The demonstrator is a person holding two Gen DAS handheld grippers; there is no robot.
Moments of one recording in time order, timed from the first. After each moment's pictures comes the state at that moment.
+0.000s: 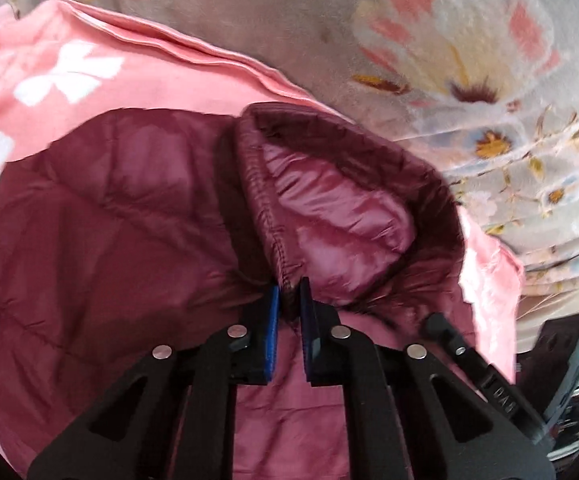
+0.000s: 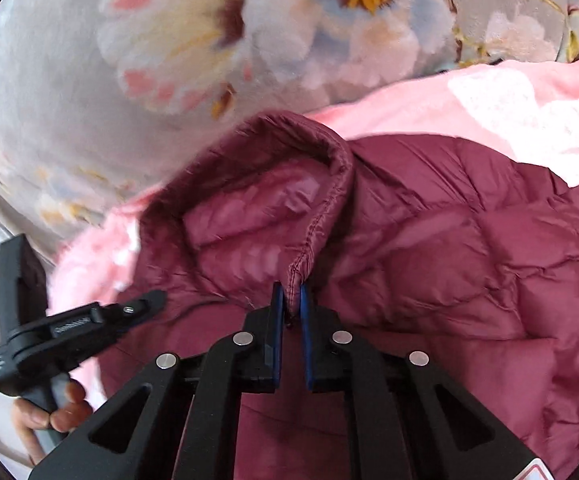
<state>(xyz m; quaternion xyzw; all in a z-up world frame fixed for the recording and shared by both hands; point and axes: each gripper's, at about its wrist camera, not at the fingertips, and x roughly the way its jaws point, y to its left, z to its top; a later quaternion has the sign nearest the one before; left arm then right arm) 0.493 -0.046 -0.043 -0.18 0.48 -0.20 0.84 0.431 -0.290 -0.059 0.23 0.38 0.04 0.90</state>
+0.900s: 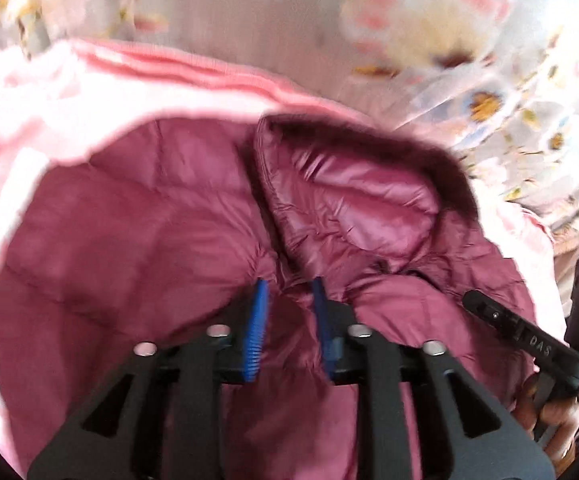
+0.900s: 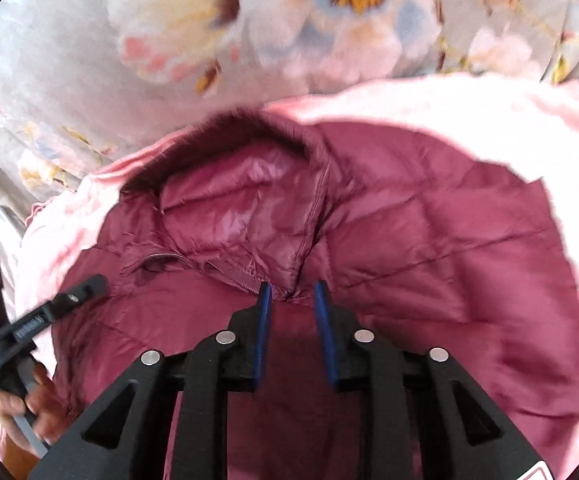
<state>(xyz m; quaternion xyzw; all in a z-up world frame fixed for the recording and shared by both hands) 0.445 -0.011 -0.058 -0.10 0.39 -0.21 0.89 0.393 -0.303 -0.057 0.16 0.38 0.02 0.91</state>
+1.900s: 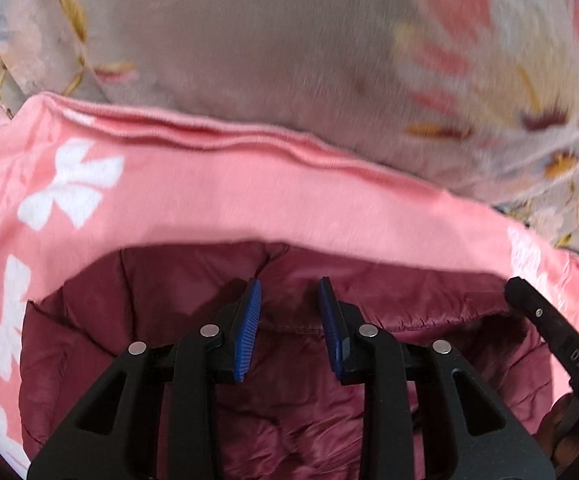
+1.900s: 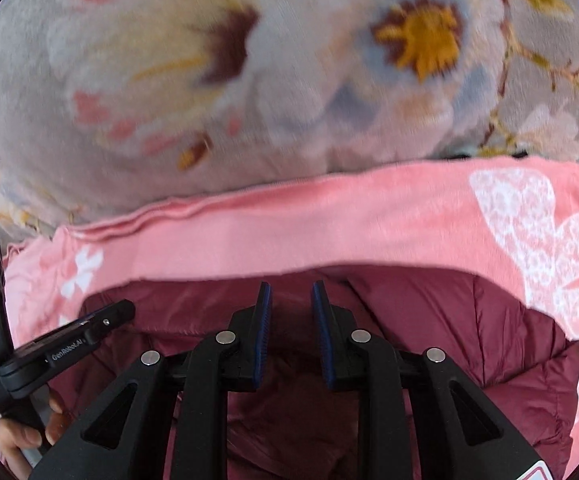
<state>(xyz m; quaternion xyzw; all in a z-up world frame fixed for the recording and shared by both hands) 0.562 -0.056 -0.039 -0.08 0.44 -0.13 0.89 0.512 -0.292 -0.026 0.14 0.38 -0.01 0.92</state>
